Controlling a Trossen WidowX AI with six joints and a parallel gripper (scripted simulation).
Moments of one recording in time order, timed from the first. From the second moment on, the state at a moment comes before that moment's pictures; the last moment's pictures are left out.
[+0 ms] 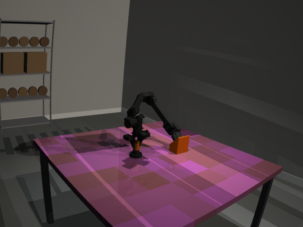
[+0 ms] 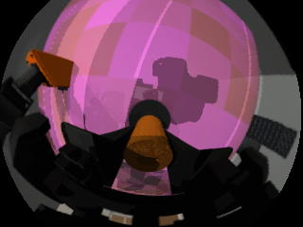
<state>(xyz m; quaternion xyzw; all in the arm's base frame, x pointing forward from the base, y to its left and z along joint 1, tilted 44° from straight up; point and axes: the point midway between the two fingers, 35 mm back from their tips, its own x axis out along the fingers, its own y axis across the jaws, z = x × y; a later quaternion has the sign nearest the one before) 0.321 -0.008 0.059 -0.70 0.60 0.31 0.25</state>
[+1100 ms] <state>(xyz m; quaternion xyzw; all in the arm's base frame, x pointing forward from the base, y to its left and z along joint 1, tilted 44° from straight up) 0.321 -0.010 0.056 -0.70 0.60 0.31 0.25</state>
